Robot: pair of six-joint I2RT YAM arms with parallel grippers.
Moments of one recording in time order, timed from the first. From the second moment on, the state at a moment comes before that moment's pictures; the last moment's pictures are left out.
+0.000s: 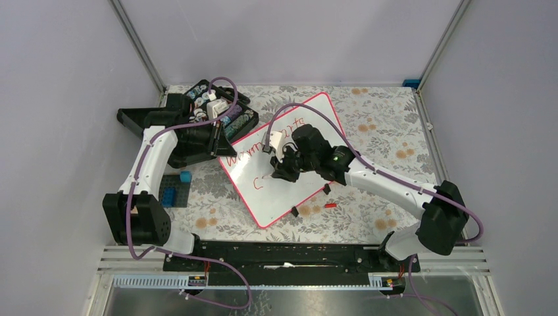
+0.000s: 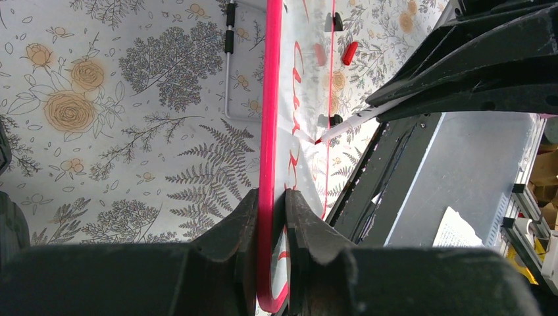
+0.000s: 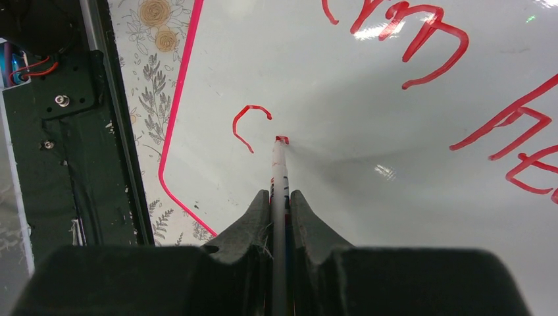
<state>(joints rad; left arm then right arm) -0.03 1.45 1.36 -1.08 0.95 0.44 0.88 1.47 1.17 -0.34 -0.36 -0.24</state>
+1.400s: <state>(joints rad) -0.02 1.46 1.36 -1.07 0.96 0.44 0.86 1.44 1.16 -0.37 -0.33 -0.27</state>
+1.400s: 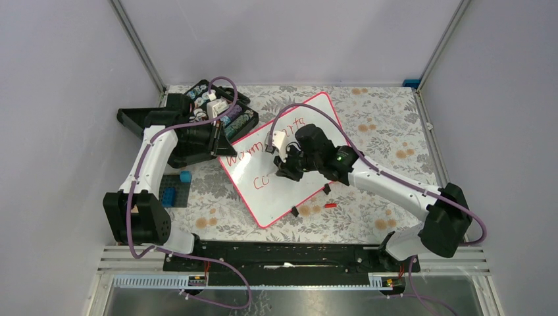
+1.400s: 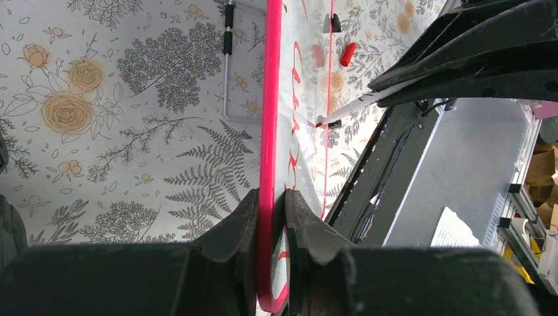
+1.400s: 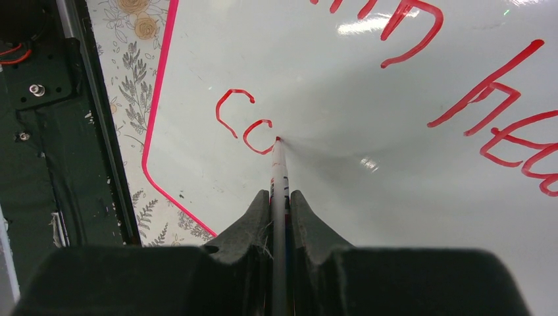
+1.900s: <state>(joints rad) -0.02 1.46 1.36 -1.07 0.96 0.44 0.88 1.47 1.19 -0.38 -0.33 -0.26</state>
